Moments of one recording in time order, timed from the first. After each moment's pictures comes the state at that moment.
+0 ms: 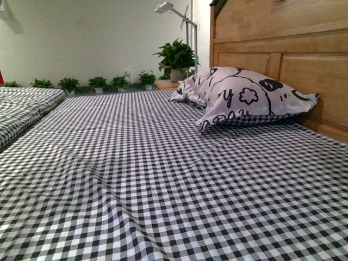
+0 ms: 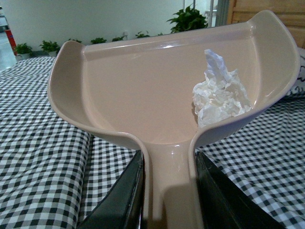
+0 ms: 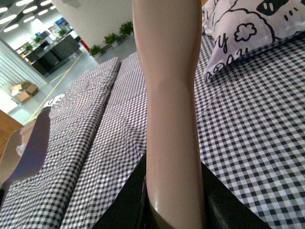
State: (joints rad) left arm 0.51 0.54 0.45 0.17 0.58 0.03; right arm -0.03 0.60 0.97 -0.48 -0.48 0.48
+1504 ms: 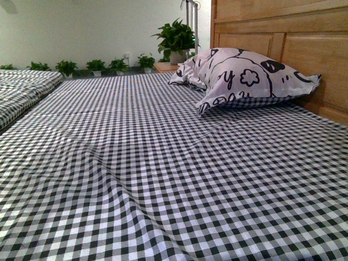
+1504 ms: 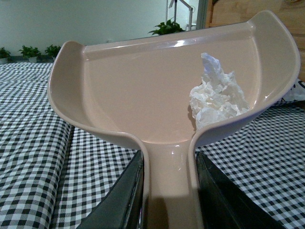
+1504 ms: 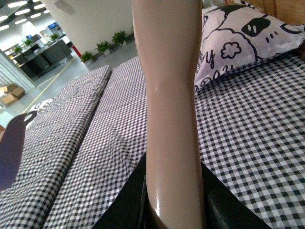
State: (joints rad) left arm 0.50 0.37 0.45 0.04 0.63 -0.05; right arm -0.13 0.59 0.96 -0.46 -0.53 0.41
